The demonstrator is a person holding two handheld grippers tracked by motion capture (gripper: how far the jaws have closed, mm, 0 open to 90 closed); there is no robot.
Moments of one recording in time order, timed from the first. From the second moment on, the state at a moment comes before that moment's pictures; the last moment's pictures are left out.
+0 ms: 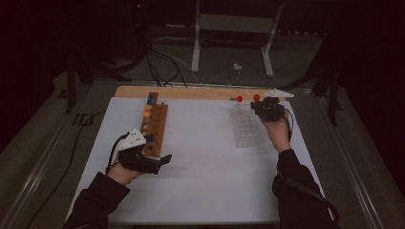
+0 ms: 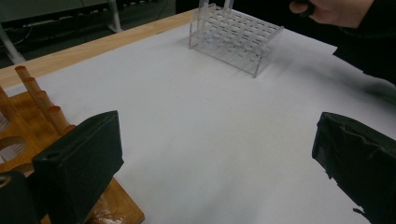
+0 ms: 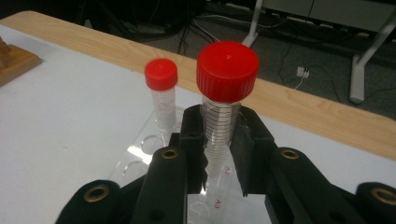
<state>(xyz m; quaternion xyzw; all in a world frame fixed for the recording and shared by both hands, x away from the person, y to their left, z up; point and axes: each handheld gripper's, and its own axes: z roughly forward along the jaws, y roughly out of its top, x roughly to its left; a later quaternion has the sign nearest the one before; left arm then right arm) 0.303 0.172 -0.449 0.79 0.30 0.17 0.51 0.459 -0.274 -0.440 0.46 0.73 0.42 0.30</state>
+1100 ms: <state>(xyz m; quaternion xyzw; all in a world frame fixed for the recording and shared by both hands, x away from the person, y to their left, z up) 0.305 0.155 -0.439 0.80 0.28 0.14 0.51 0.367 -0.224 -0.406 0.36 0.76 0.47 0.27</state>
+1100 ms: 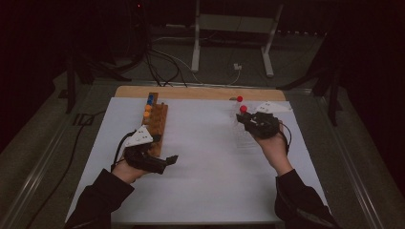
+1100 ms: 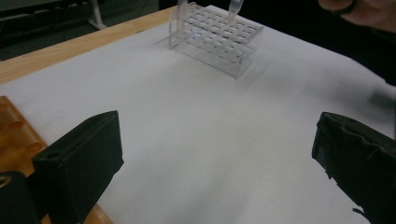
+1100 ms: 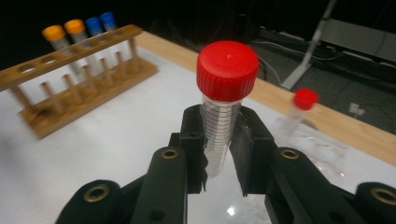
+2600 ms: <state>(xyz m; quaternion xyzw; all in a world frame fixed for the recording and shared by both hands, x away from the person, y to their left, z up) 0.320 0.051 -0.427 0.83 0.18 0.09 0.52 0.296 -0.155 -0.461 0.26 0.83 0.46 0.18</state>
